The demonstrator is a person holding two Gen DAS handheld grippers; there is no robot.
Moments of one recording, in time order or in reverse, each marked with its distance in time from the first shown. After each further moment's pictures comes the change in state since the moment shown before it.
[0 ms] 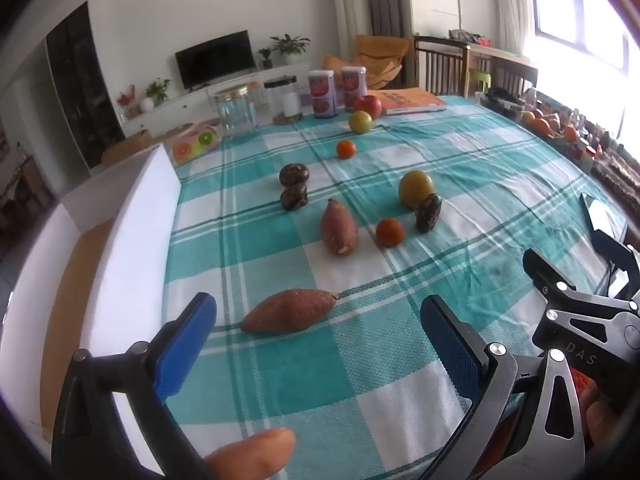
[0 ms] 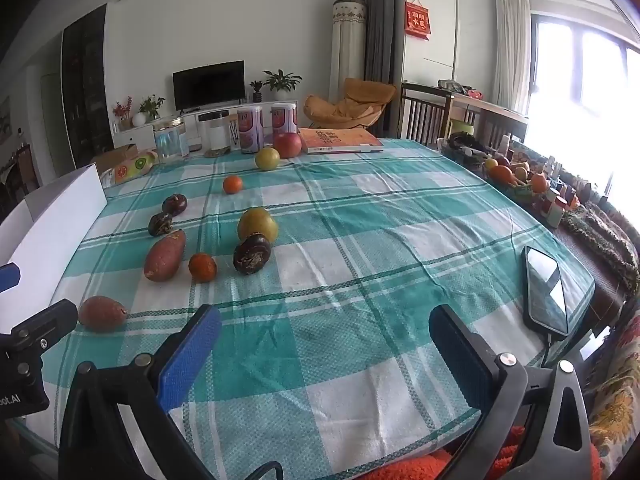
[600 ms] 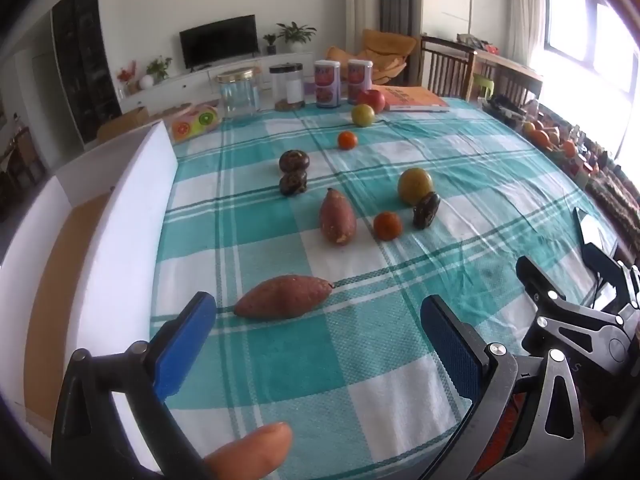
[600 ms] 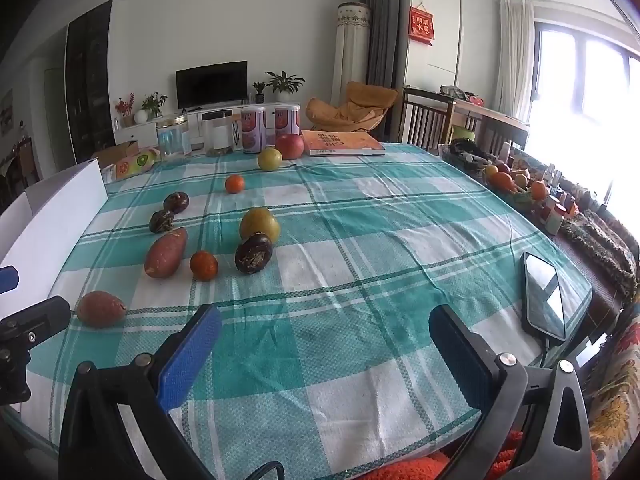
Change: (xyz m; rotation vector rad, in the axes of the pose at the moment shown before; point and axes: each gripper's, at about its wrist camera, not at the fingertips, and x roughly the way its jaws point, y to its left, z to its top) left arm 0.000 0.012 -0.003 -0.086 0.024 -0.037; right arm -0.002 0.003 -0.001 -0.021 -0.015 -0.017
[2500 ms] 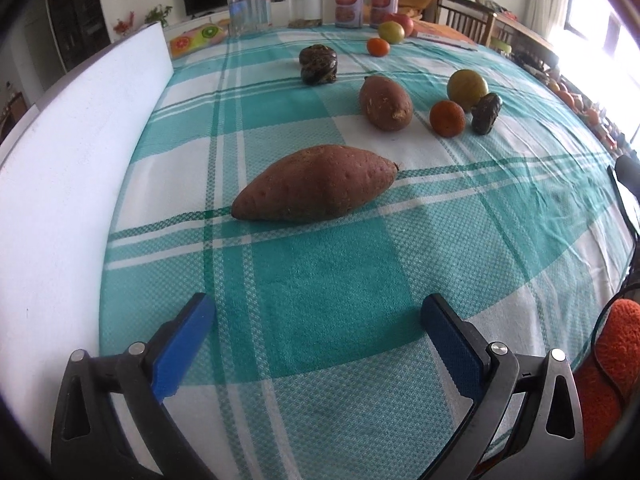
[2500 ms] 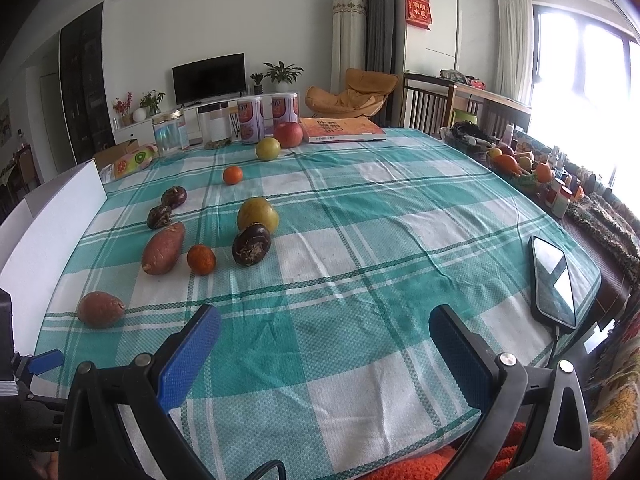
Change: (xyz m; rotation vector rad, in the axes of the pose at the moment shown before) left arm 0.075 0.032 -0.063 -0.022 0.175 -0.020; right arm 0.013 -0.010 -0.003 0.046 0.052 0.033
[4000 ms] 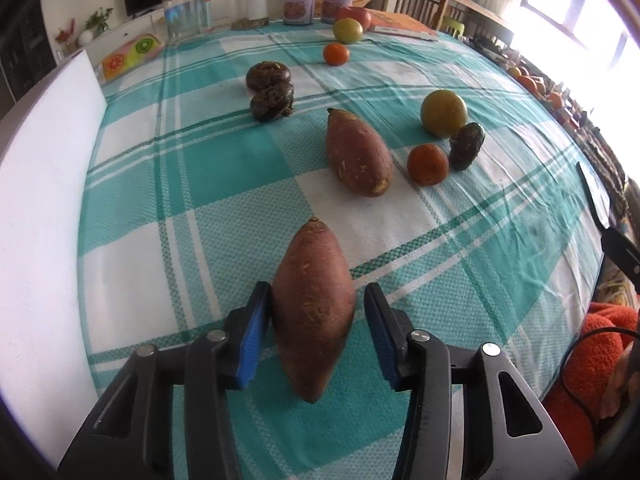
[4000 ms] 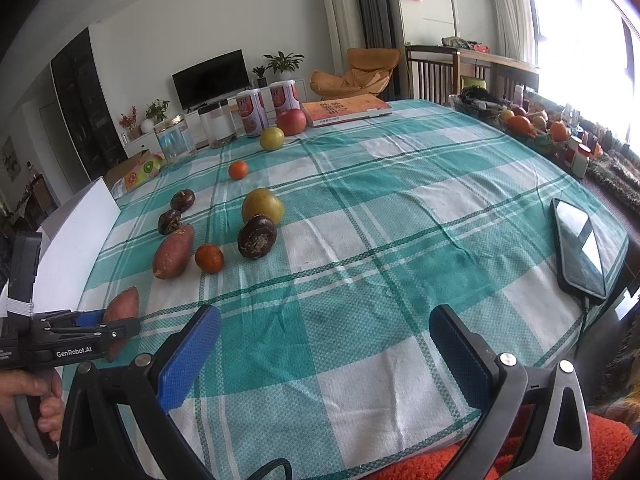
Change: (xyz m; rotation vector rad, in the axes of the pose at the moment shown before) left arm 0.022 0.004 0.069 0.111 0.078 -0.150; right arm 0.021 -0.027 -0.001 0.151 0.109 0.171
